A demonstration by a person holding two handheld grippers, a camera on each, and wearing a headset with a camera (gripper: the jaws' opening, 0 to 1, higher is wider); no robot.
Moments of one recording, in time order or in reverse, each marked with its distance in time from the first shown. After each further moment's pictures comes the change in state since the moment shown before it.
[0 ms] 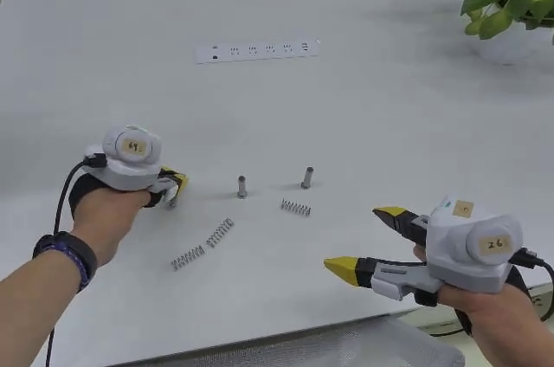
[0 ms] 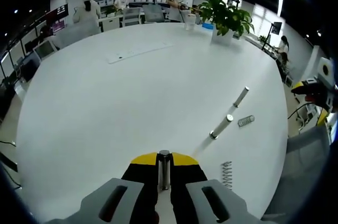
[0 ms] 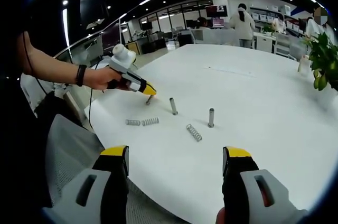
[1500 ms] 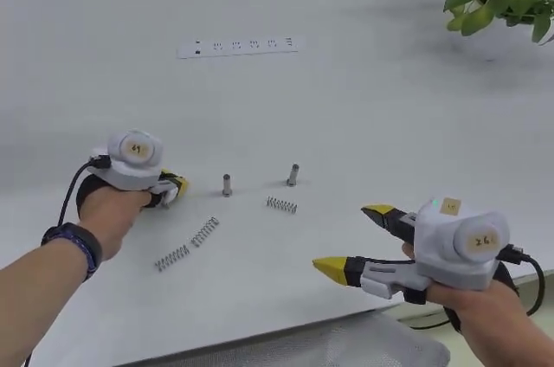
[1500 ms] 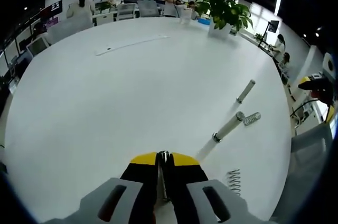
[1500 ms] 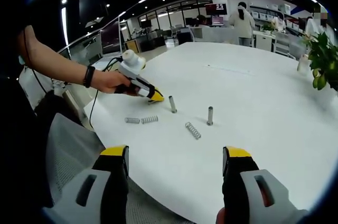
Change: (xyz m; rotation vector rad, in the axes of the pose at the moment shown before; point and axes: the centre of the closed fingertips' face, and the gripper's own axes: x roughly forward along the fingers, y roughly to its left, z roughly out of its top) left arm 0.045 -0.011 -0.007 0.004 0.027 -0.049; right arm -0.002 -0.001 -0.002 0.000 0.021 -0.009
